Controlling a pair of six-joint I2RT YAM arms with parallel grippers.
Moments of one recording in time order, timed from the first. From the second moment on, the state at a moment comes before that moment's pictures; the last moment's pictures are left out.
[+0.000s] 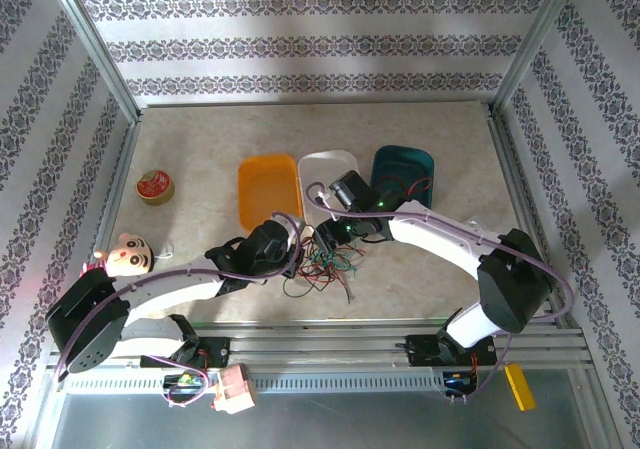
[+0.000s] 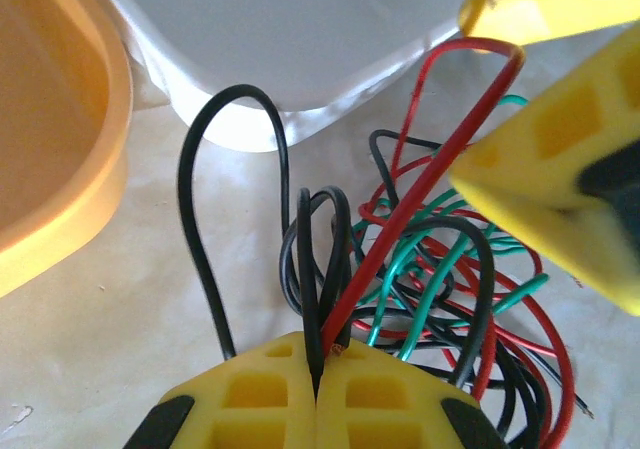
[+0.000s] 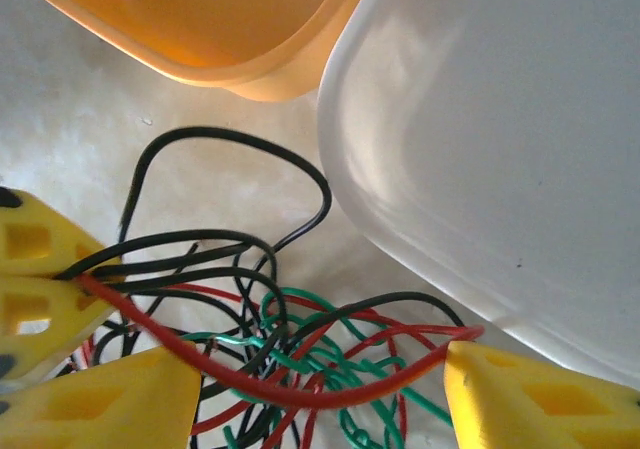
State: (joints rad) left arm -0.84 1.25 0.58 -0.07 -0.03 -0.41; right arm 0.73 1.53 1.07 -0.59 -0.17 0.16
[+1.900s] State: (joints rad) left arm -0.72 1.12 0.58 -0.14 0.24 0.01; right arm 0.65 1.39 1.01 -0.60 -0.66 0.12
